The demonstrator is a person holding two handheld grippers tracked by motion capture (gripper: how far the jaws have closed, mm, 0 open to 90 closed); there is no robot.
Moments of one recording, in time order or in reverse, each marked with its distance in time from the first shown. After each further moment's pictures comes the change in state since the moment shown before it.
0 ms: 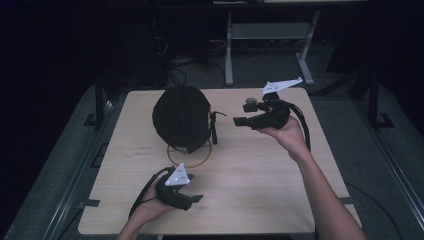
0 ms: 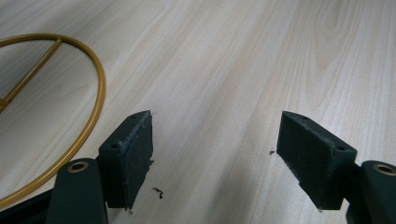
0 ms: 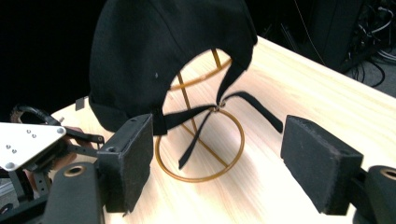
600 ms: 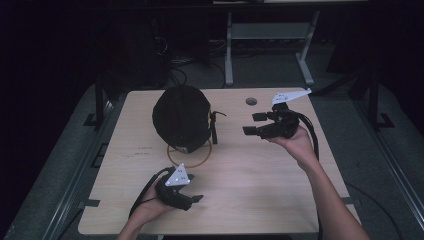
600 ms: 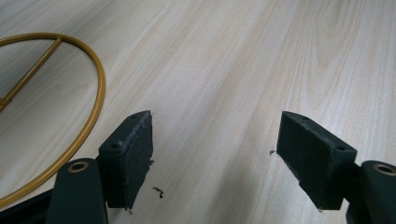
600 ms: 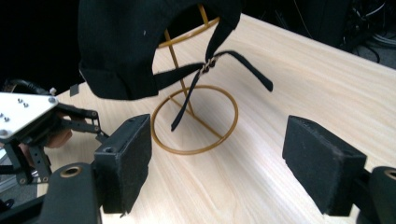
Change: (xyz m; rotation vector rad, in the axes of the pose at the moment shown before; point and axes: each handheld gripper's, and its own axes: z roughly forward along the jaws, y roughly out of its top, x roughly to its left) left arm -0.001 0.000 0.000 0.000 0.002 -0.001; right arm -0.006 -0.033 -0.013 0.019 -0.020 0.033
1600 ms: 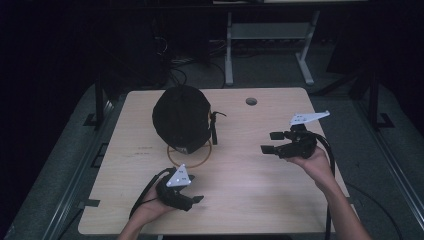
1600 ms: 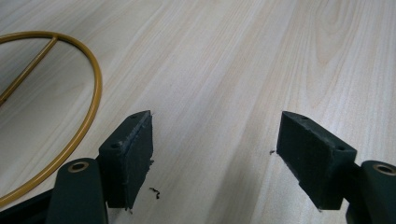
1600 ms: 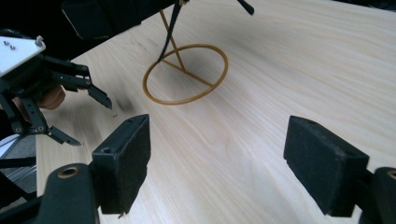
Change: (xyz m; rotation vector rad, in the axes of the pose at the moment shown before) left arm -0.002 0.000 0.002 -0.001 -0.002 0.000; right arm -0.010 -0.067 -0.028 0.037 -0.022 0.067
